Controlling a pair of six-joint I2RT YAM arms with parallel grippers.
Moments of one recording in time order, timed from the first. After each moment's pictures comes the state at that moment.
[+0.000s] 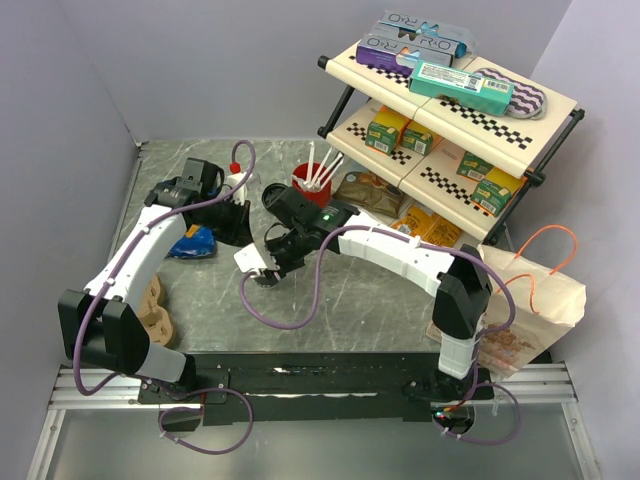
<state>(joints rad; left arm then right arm) -0.24 1.43 1.31 -0.93 0.52 0.10 0.96 1.82 1.67 -0.82 -0.53 -1.14</state>
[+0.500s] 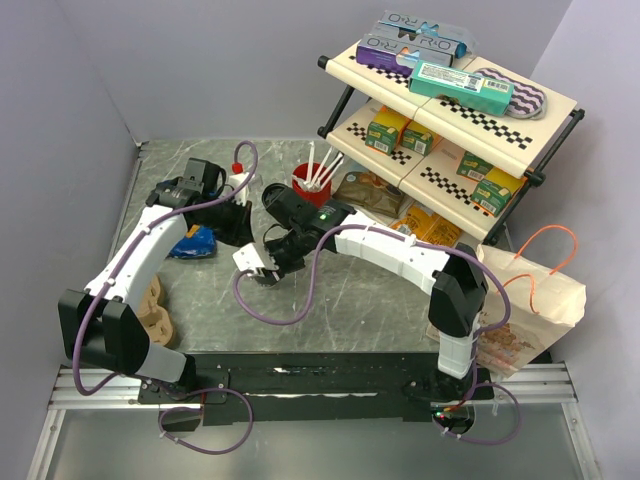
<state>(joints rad) -0.25 1.43 1.31 -0.92 0.52 0.11 0.96 1.85 1.69 -0.85 -0.52 -1.11</state>
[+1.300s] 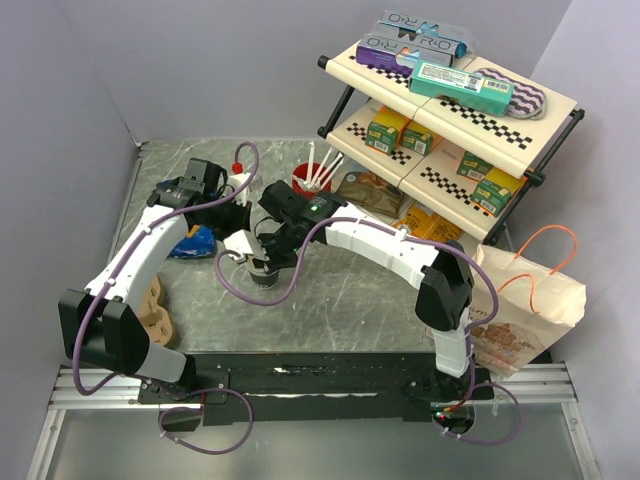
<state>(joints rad) -0.26 1.43 1.31 -0.92 0.47 0.12 0.95 1.94 1.83 -0.94 -0.54 -0.95</state>
